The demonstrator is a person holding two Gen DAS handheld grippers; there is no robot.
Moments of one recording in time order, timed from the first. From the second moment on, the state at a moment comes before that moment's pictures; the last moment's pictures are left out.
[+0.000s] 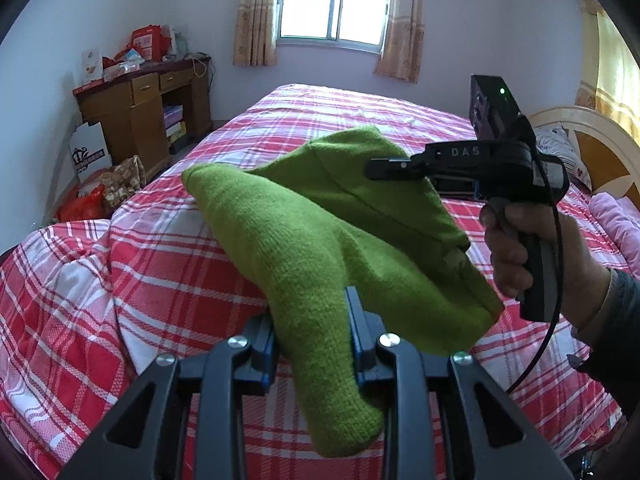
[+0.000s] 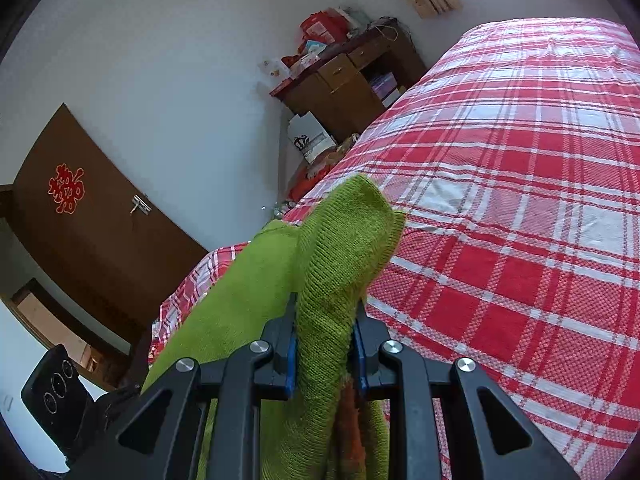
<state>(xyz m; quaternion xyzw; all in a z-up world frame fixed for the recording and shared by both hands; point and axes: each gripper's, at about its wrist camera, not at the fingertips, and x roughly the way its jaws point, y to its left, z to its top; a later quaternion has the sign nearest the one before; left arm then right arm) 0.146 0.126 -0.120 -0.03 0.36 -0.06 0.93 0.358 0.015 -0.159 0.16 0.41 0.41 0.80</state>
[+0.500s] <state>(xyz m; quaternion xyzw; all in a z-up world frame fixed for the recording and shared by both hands) 0.142 0.137 -0.149 -0.04 0.39 -0.05 0.92 0.366 0.015 -0.178 0.16 0.43 0.40 0.79</state>
